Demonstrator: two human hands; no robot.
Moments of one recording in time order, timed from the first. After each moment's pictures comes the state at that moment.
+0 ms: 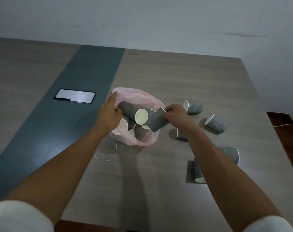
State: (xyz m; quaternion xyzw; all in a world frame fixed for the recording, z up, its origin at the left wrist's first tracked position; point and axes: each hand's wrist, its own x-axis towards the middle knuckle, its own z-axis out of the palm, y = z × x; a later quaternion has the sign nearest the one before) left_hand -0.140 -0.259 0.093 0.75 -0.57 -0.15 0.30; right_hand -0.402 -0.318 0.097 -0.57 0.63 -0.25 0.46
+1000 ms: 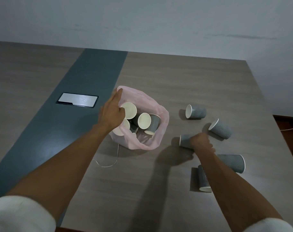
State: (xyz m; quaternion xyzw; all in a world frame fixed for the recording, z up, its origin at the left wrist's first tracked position) left_hand -0.140 -0.284 0.110 0.76 -0.60 -0.12 0.23; right_hand -0.473 -0.326 0.002 -0.33 0.90 -0.13 0.24
